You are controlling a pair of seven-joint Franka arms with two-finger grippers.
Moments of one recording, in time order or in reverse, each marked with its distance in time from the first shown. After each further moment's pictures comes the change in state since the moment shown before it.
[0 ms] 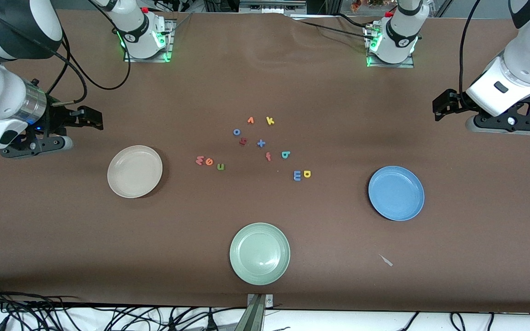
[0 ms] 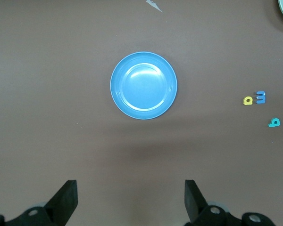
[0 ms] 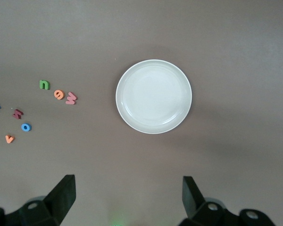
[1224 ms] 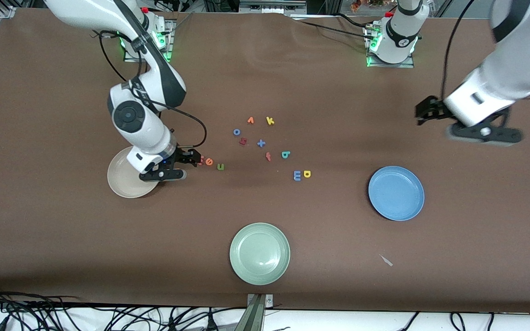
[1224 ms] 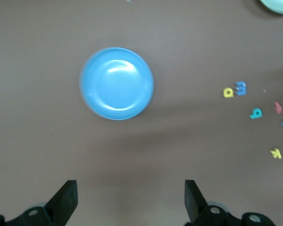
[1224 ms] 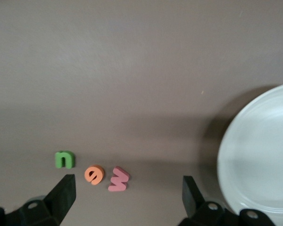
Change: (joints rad) left arm -0.058 0.114 -0.037 0.026 -0.041 0.027 0.000; right arm 0.104 0.262 0.193 -0.401 -0.123 0.826 0.506
